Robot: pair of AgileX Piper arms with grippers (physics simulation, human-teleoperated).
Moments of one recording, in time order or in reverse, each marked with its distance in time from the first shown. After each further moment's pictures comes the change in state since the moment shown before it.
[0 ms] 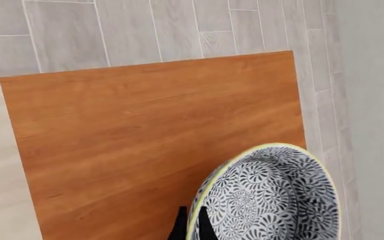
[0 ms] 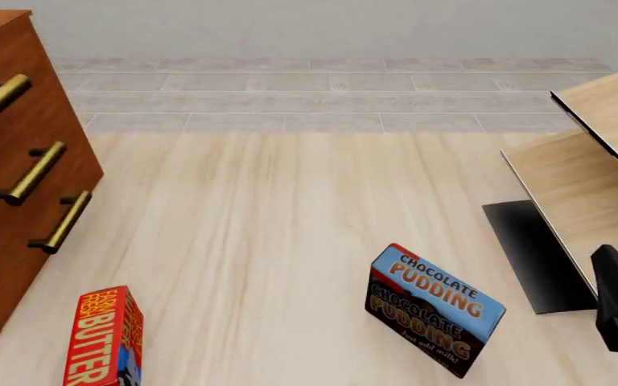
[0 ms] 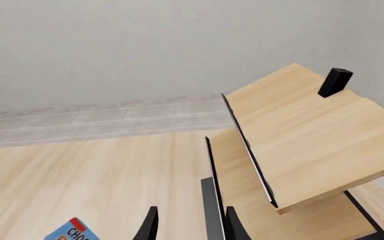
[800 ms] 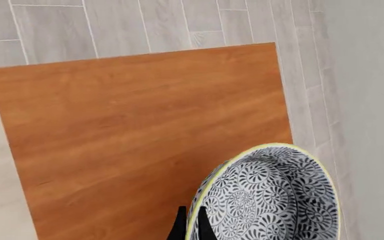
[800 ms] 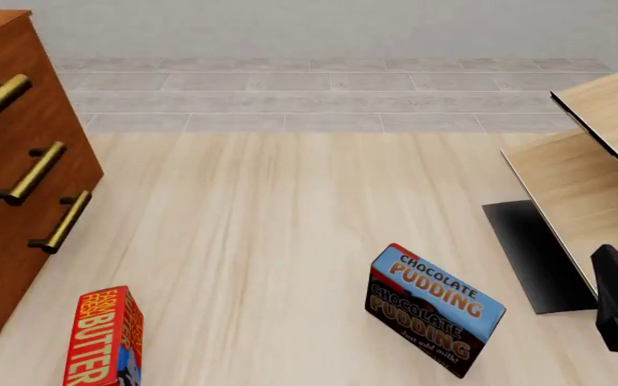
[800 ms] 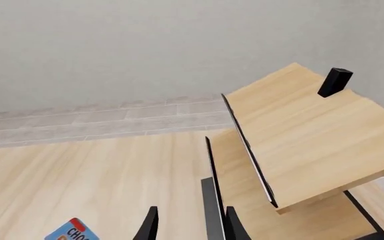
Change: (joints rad) left arm -0.040 -0.026 -0.013 0.005 -0.011; right arm 0.000 0.001 0.000 -0.001 0.001
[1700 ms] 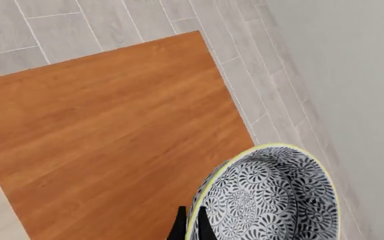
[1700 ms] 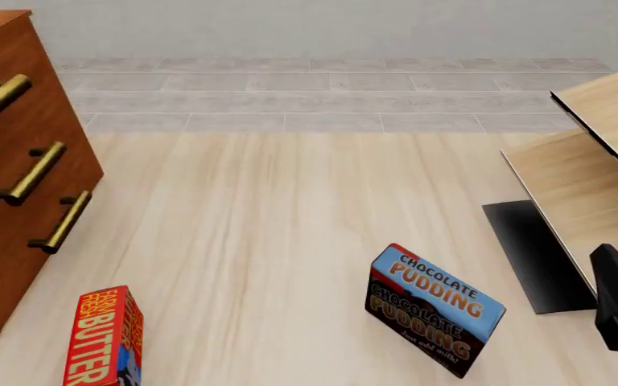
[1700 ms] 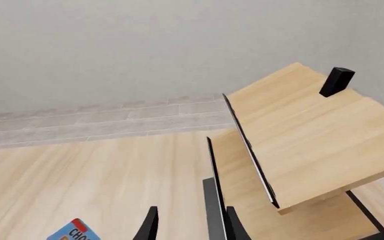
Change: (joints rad) left arm -0.106 -0.109 -0.053 -0.008 0.115; right arm 0.005 0.007 0.000 -0.008 0.008
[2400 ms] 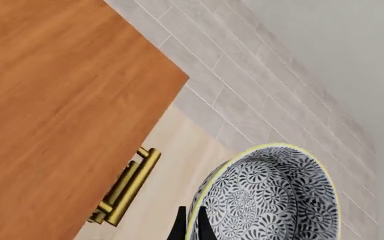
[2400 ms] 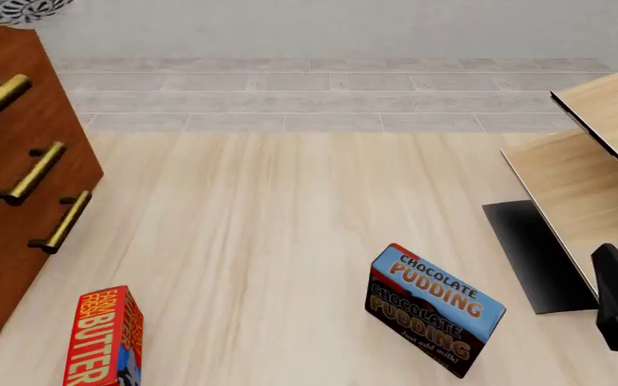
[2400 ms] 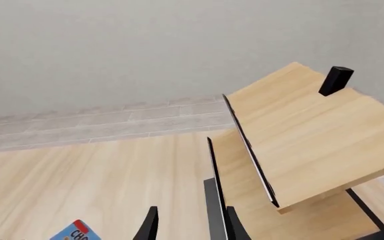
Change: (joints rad) left arm -0.356 -0.152 0.347 -0.269 0.113; right arm -0.001 -0.009 0.000 0.005 0.013
